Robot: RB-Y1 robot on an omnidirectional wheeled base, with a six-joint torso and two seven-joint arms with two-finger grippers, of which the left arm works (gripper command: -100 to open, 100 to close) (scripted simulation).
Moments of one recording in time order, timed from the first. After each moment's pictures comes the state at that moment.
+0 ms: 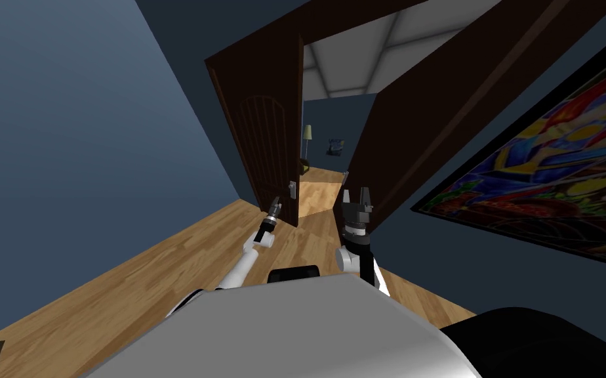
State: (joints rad) arm -0.25 0.07 -0.20 -1.05 0.08 -0.56 0.05
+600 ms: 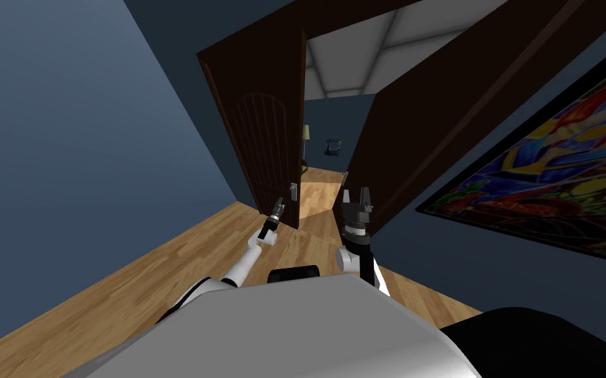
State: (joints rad) arm -0.33 0.06 -0.22 -0.93 0.08 -0.55 0.06
